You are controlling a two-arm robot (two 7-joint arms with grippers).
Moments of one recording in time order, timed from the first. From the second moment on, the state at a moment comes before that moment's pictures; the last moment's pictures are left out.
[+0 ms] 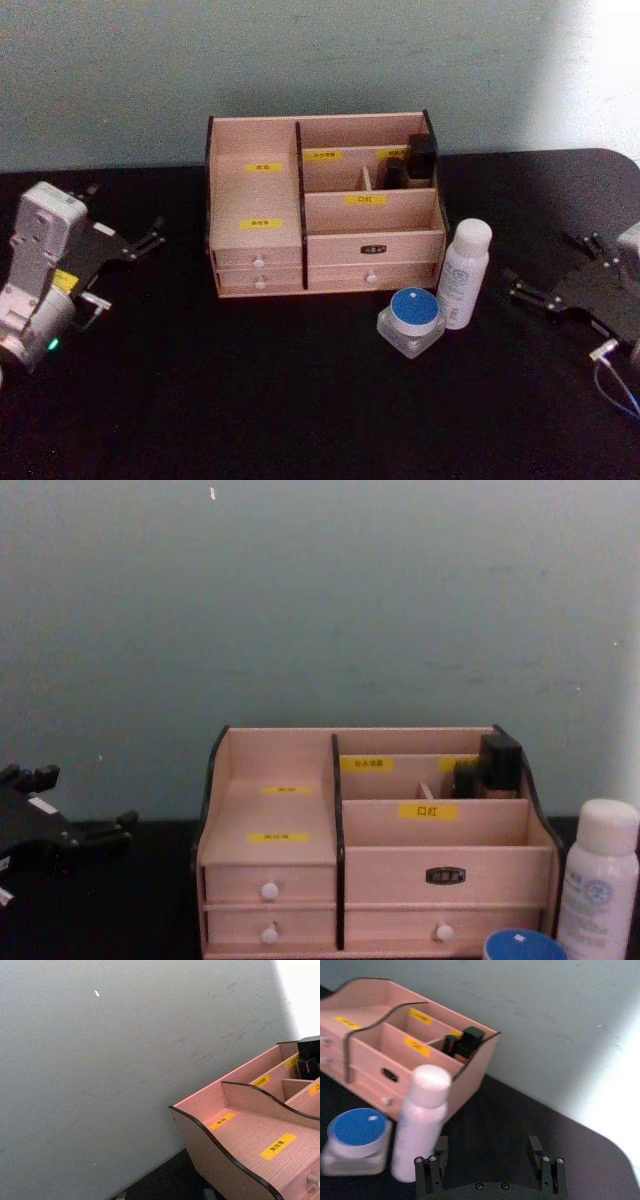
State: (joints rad) left arm -0.20 0.60 0.45 -1.41 -0.25 -0.12 0.03; right arm -0.06 0.74 -0.32 -1.68 0.32 -0.03 0.07
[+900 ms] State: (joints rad) left arm -0.20 0.60 0.45 -1.41 -0.25 -0.12 0.03; right arm -0.06 0.64 -0.30 -1.69 0.45 0.07 0.23
